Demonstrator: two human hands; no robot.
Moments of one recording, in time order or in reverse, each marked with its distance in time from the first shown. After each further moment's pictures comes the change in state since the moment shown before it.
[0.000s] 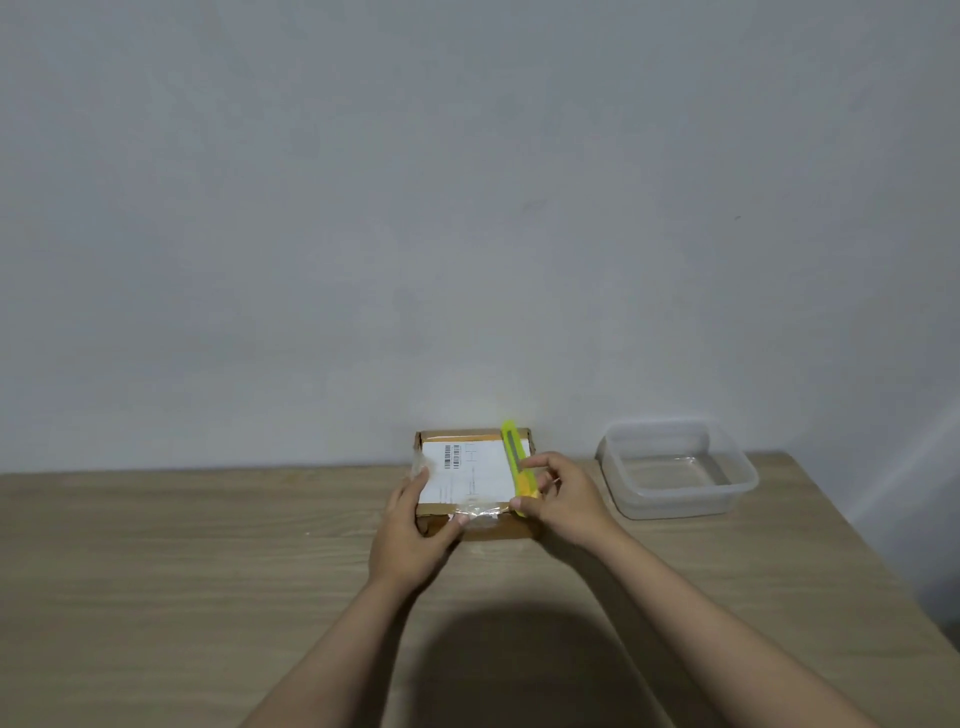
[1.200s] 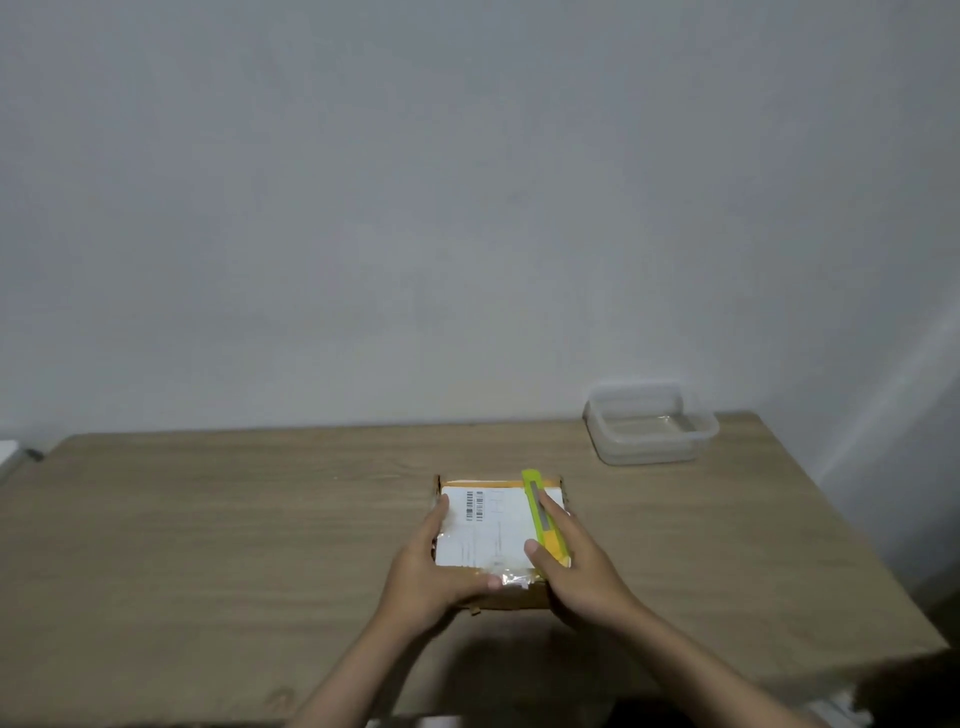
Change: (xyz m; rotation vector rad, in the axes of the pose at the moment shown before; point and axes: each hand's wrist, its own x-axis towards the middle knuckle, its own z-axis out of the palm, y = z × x) left_hand -0.140 0.046 -0.029 -0.405 -0.226 -0.170; right_hand -0.155 0.019 0.005 -0.039 -0.093 0.013
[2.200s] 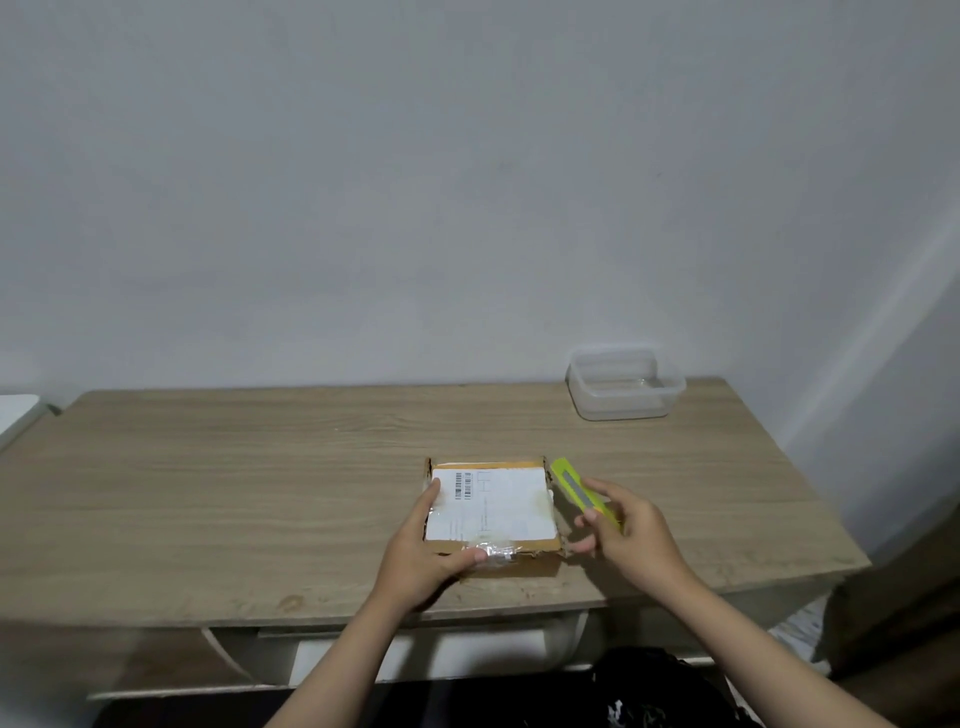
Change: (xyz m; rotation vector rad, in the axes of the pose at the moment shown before) left_hand -0.053 -0.037 0.002 0.265 0.041 0.029; right_hand -0.083 -0.003 -0.051 0.159 0.157 0.102
